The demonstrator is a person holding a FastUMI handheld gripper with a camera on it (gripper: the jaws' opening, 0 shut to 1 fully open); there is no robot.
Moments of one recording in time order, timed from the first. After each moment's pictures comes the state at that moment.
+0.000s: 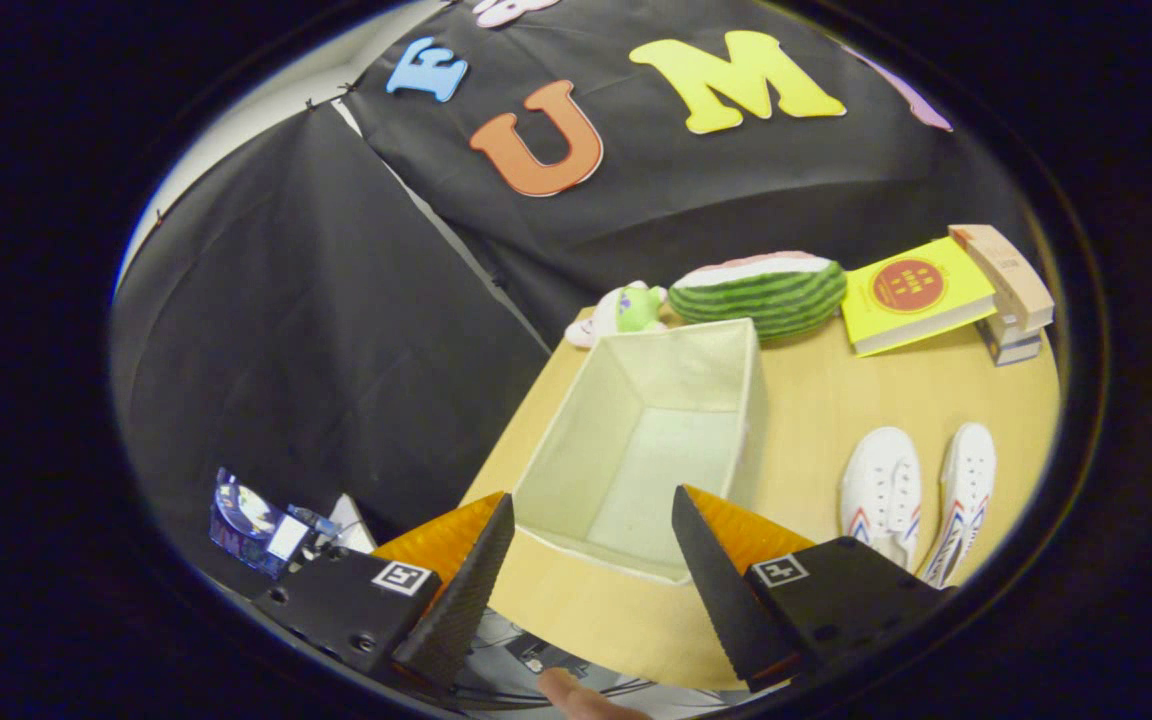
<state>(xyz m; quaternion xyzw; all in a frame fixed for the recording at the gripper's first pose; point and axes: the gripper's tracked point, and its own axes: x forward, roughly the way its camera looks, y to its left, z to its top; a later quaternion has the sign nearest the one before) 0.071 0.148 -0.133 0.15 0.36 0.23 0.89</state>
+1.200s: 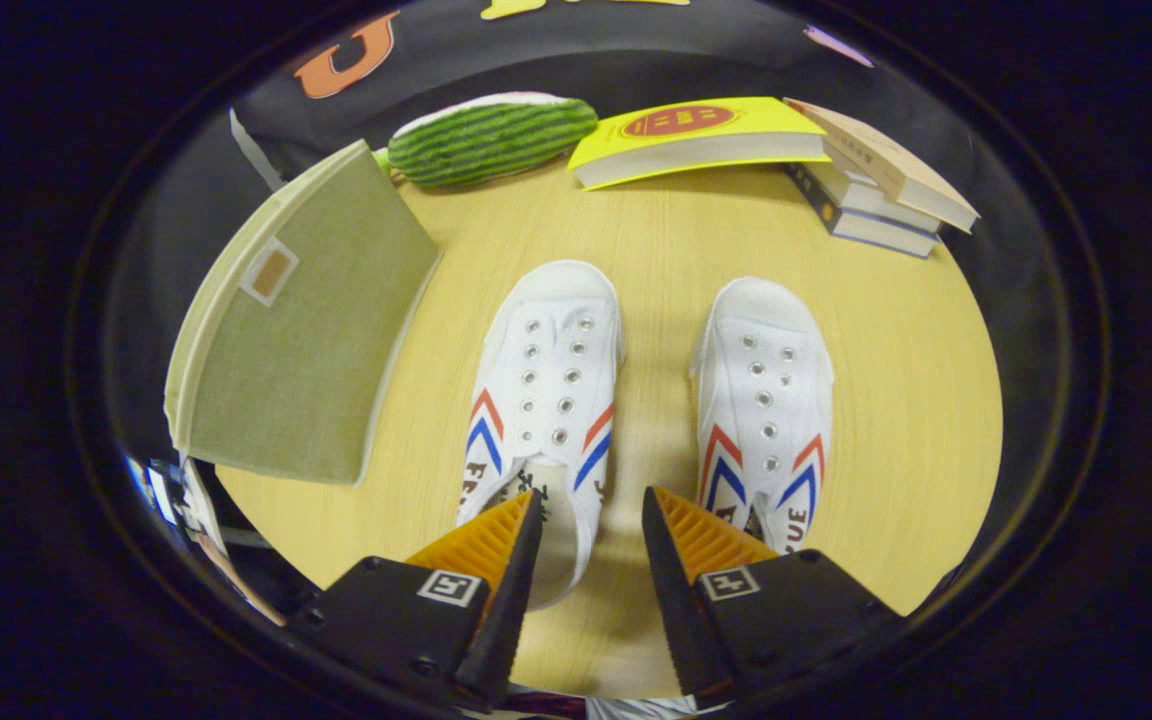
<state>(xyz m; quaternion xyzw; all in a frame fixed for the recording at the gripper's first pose) 0.082 -0.066 -0.357 0.04 0.57 0.08 0.82</state>
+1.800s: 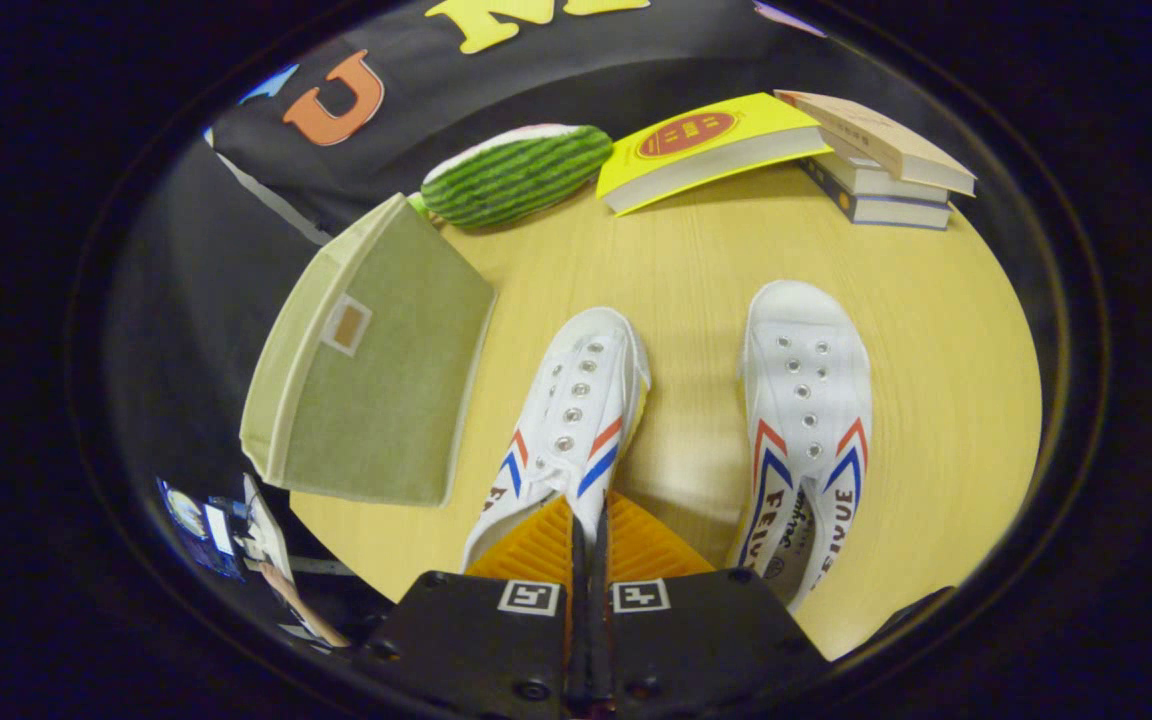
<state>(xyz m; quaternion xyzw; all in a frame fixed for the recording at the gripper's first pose) 0.074 -0.039 -0.285 0.15 0.50 0.12 0.84</state>
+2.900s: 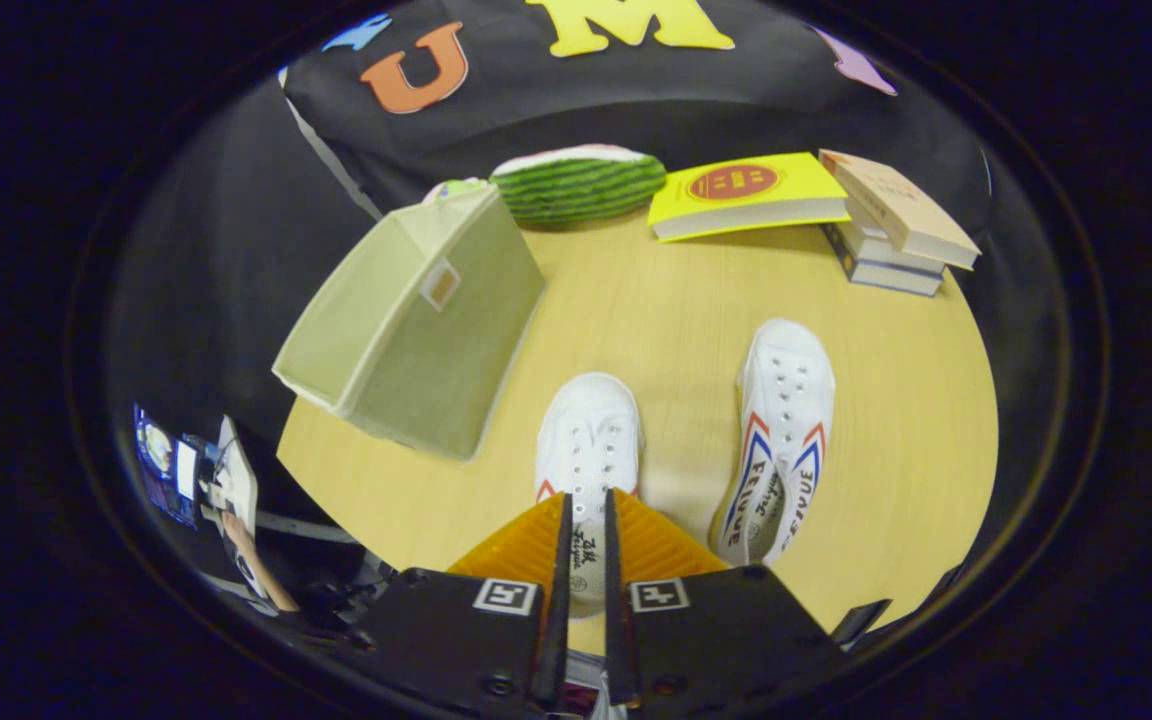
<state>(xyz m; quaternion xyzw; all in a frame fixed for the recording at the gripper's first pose) 0.019 -0.043 -0.275 0.05 0.53 0.13 0.84</state>
